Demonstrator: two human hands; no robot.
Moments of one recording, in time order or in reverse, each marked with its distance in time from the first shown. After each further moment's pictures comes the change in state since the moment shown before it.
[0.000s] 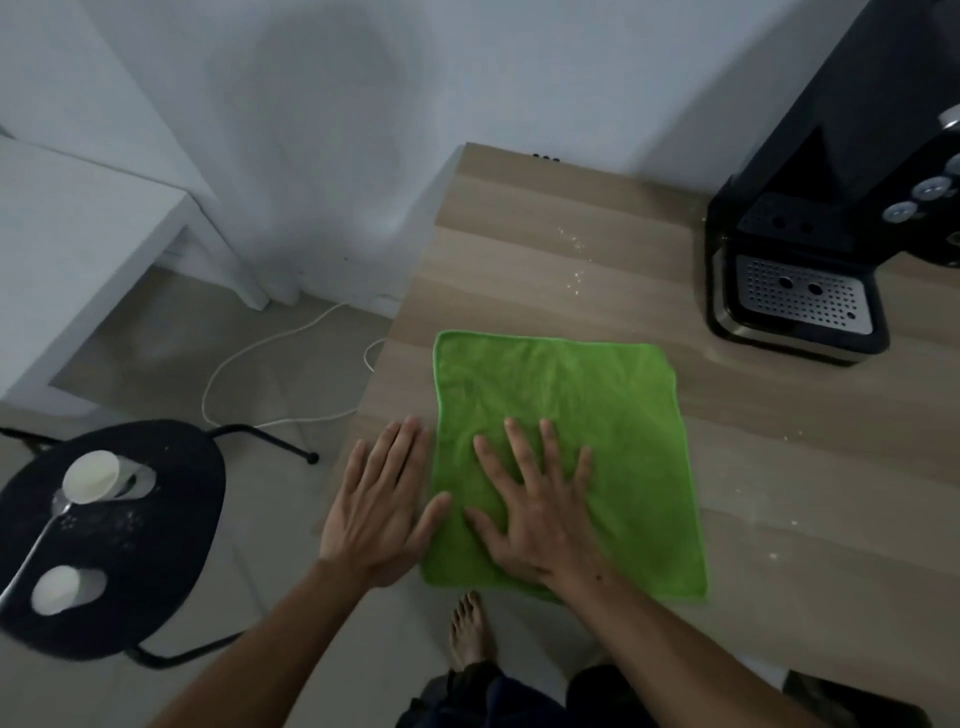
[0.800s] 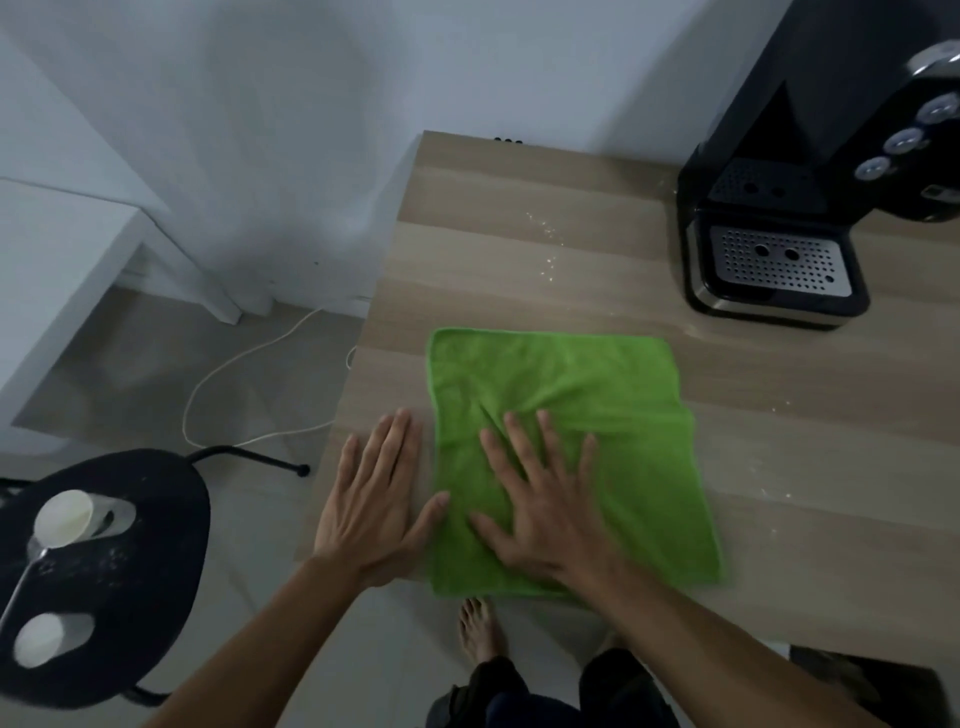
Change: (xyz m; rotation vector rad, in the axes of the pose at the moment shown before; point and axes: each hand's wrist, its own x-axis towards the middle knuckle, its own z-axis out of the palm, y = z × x) left_hand 0.021 0.002 -0.006 0.008 -0.050 0.073; right_hand -0.002 0.015 -0.003 0.039 -0.003 0.015
